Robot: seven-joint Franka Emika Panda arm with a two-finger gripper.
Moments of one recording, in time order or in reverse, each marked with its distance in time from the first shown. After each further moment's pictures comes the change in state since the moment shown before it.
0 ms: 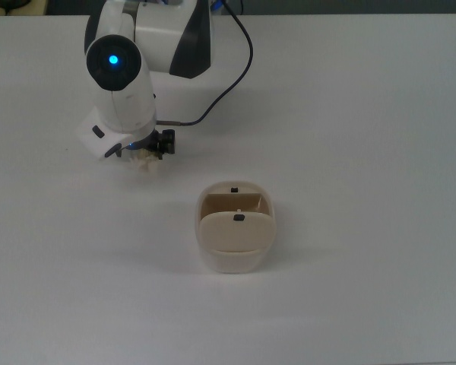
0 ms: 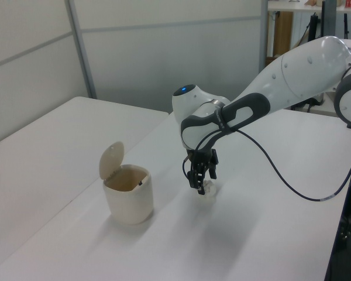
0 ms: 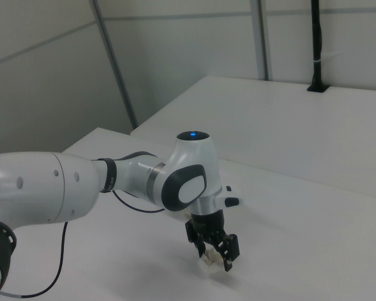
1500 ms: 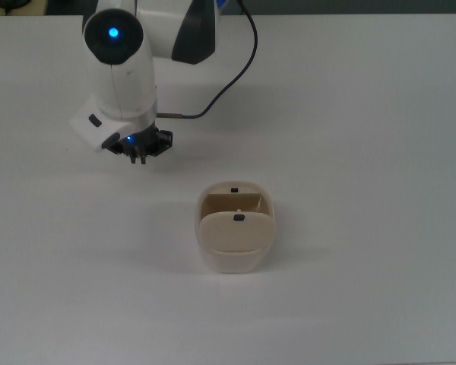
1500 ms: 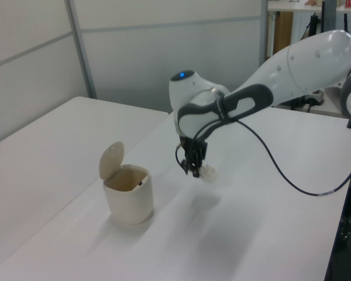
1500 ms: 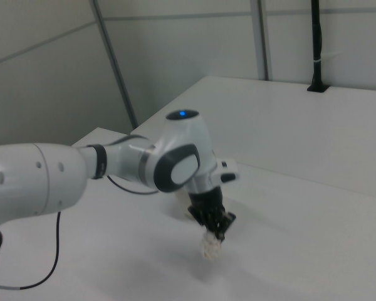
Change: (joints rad) arm 0.007 -0.053 0.011 0.057 -0.001 0.019 -0.003
